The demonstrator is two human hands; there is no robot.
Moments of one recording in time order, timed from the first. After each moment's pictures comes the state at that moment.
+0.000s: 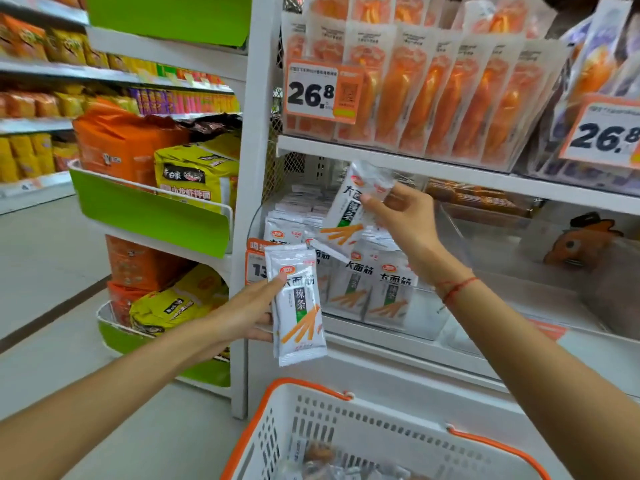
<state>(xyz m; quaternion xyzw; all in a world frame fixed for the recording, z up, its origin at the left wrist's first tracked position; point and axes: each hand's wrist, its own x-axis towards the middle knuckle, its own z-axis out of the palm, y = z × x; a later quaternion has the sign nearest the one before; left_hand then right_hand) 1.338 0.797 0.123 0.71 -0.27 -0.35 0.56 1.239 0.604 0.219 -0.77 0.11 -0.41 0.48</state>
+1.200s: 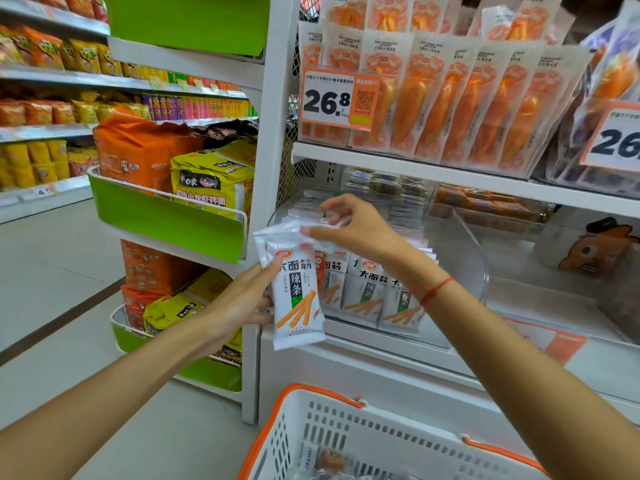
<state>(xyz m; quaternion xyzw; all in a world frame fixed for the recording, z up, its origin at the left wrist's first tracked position) 1.352 0.809 0.136 0.66 -0.26 -0.27 0.65 1.275 0.651 0.224 -0.90 0.15 -0.18 0.37</state>
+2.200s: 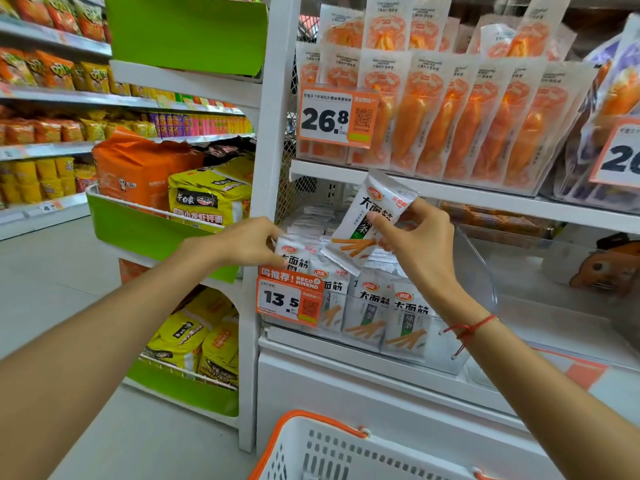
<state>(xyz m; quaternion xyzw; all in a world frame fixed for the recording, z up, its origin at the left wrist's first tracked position) 1.434 0.770 0.207 0.85 -0.48 -0.04 0.22 1.250 0.614 0.221 -0.77 0.14 -0.48 0.39</state>
